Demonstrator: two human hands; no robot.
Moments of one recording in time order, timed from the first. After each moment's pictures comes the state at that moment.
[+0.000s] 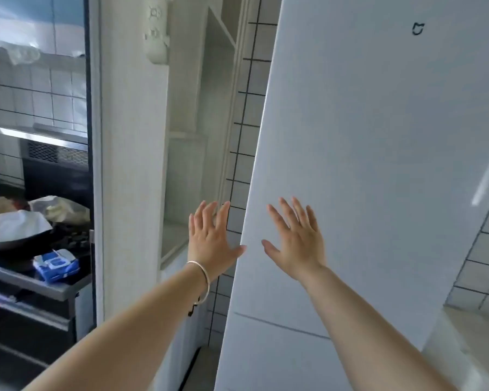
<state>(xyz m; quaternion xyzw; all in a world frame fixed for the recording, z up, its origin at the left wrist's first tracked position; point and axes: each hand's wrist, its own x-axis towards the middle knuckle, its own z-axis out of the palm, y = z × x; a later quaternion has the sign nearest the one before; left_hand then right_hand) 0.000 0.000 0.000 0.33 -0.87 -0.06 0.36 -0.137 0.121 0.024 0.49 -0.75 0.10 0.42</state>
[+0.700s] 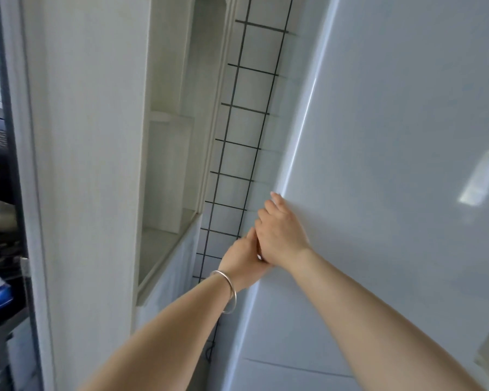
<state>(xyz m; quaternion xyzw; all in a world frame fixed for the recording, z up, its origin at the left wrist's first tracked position) -0.107 -0.107 -0.018 0.18 -0.87 -0.38 0.27 -0.174 -0.047 0.035 0.48 -0.69 -0.25 0.48</state>
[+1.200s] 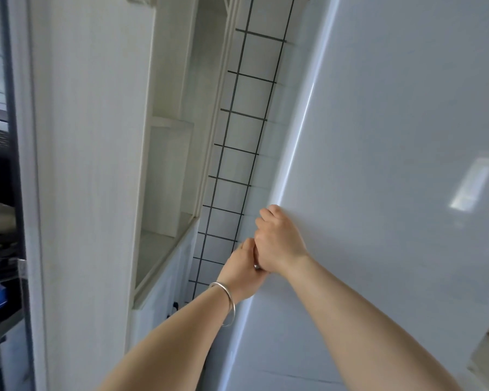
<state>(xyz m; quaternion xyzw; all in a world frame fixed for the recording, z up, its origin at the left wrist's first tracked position) -0.102 -0.102 -0.030 0.16 -0.84 -0.43 0.29 -0.167 -0.044 0.037 0.51 -0.69 -0.25 0.46</state>
